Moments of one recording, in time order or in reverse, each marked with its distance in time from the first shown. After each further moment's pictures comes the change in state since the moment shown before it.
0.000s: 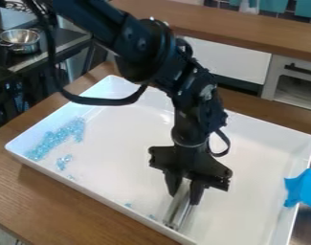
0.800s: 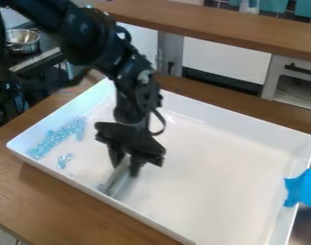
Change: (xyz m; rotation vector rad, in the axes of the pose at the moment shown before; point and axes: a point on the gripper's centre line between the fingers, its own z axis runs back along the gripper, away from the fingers) arm 0.008 0.102 -0.003 0.175 0.012 0.014
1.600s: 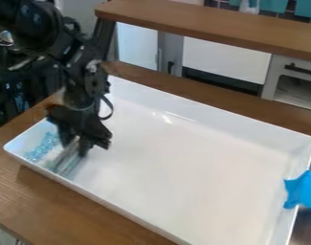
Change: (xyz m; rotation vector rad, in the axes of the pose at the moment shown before) arm 0.002 0.083 -0.011 0.135 -0.005 0.011
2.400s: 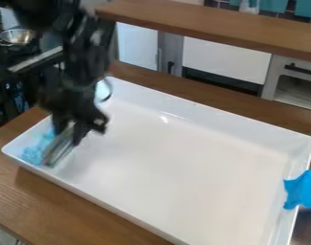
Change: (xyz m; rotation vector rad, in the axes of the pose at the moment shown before) arm 0.012 -0.009 0.030 -0.030 0.056 0.047
